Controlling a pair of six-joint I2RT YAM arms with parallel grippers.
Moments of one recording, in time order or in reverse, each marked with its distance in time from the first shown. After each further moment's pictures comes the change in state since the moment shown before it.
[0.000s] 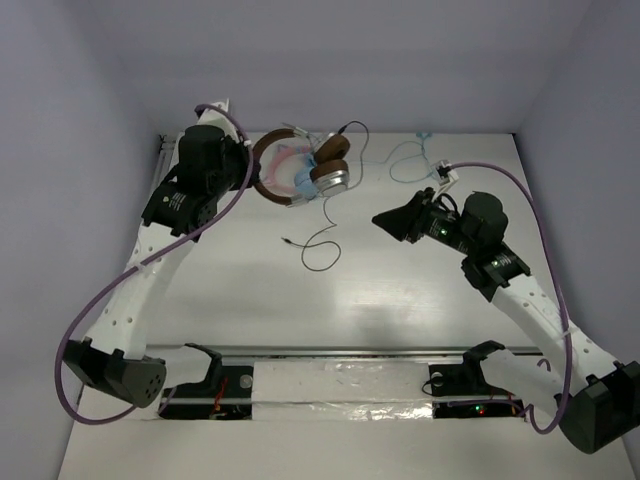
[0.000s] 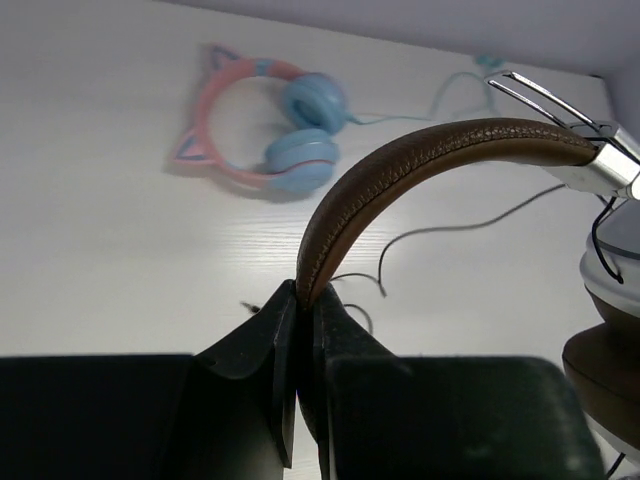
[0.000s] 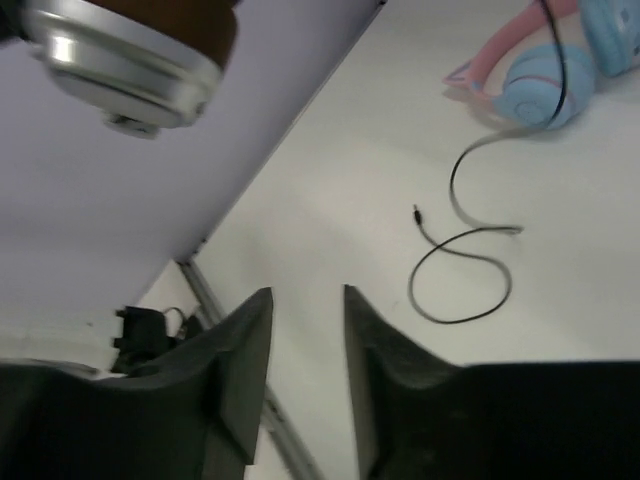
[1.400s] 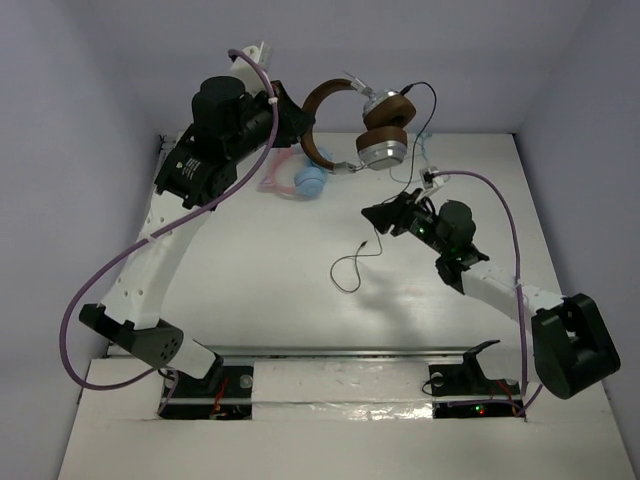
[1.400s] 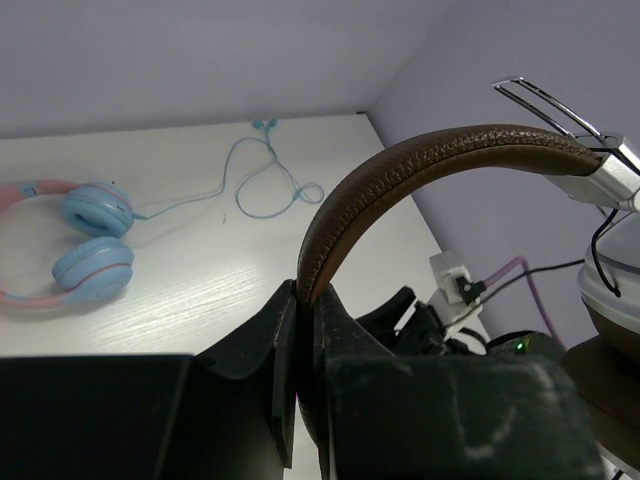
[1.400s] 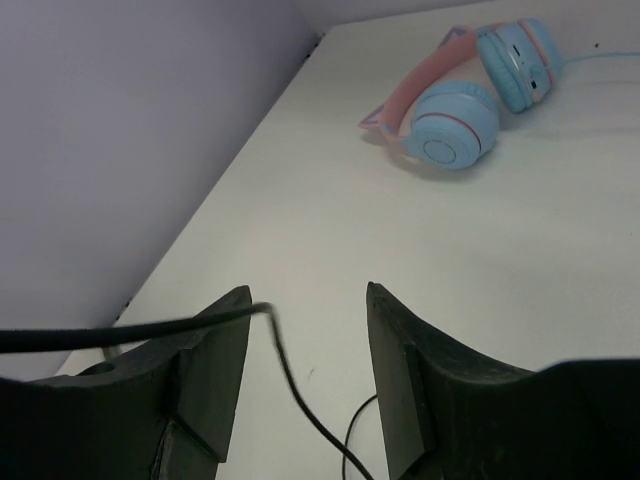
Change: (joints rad) left arm -0.192 0.239 0.485 0.009 0.202 -0.073; right arm 0.000 0.298 -0.172 0.549 0.150 -0.008
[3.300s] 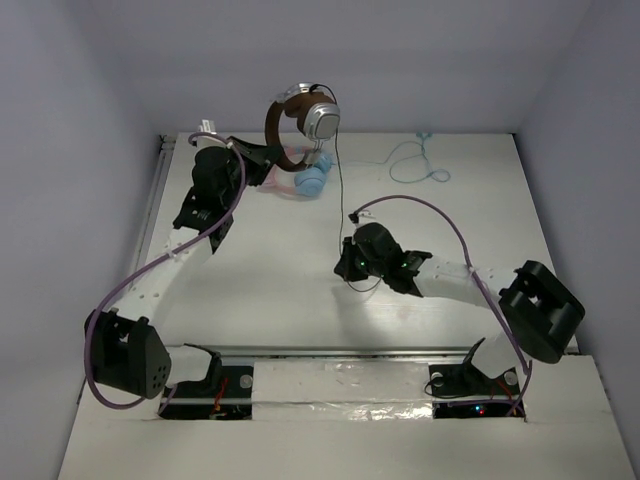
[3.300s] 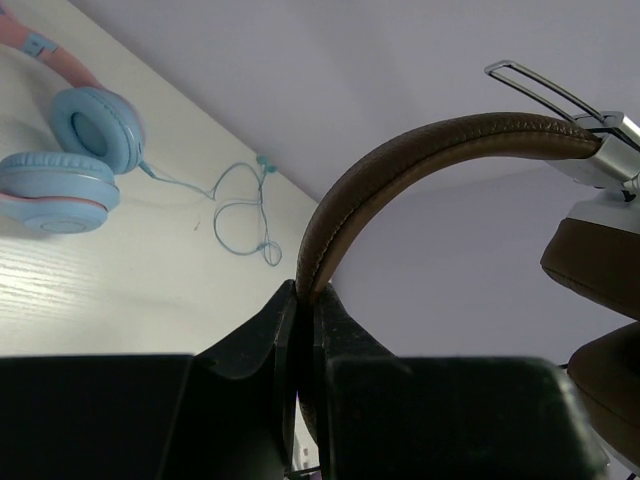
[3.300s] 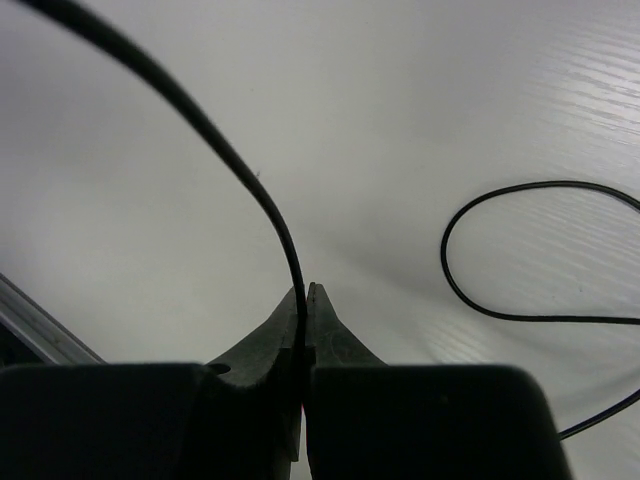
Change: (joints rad) left arm 0.233 -0.188 -0.851 0.717 -0.043 -0.659; right arm 0.410 0.237 0.175 -0.607 0.418 0.033
